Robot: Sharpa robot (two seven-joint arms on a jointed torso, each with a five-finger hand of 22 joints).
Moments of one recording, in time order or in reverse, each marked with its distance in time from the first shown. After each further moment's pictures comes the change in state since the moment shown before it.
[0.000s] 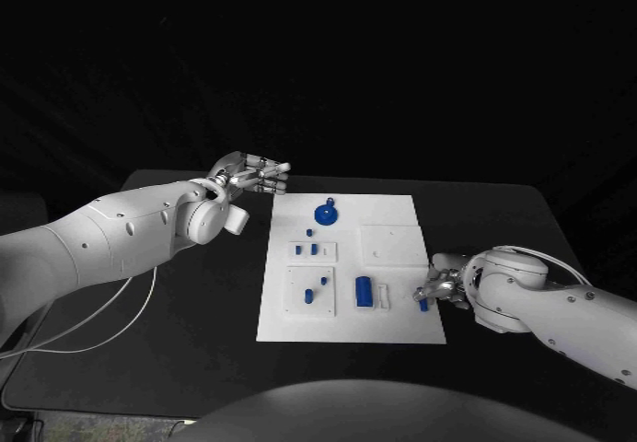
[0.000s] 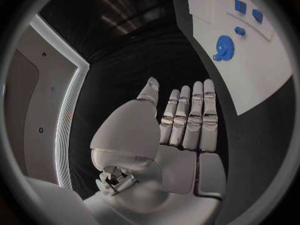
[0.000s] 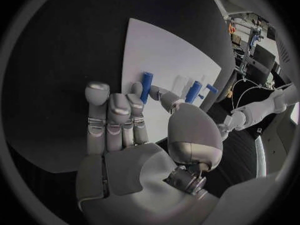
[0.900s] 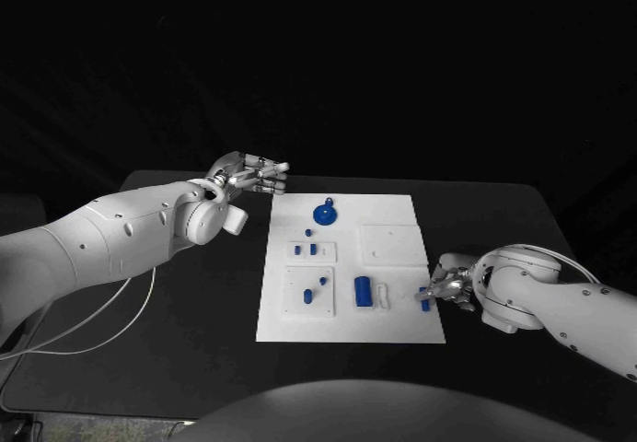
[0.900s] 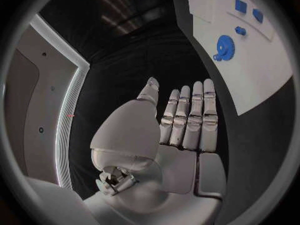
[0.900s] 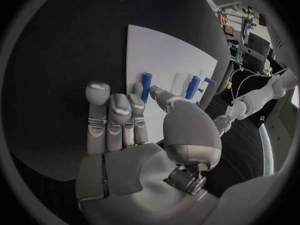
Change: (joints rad) left arm 0.000 0.001 0.000 0.000 0.002 0.000 0.003; left_hand 0.000 0.000 0.000 0.000 0.000 0.000 0.000 0.000 0.000 0.000 0.000 0.000 0.000 0.000 0.000 0.000 -0.001 0.000 0.000 0.000 0.000 0.000; right arm -0.021 -0.030 0.046 0.000 0.078 0.020 0.007; right_hand 0.120 -0.060 -0.108 0.115 -0.336 -0.003 -0.002 -0.024 -0.088 0.009 0.001 0.008 0.018 0.001 -0.001 0.000 0.007 0.000 0.000 0.000 0.006 -0.014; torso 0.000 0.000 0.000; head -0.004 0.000
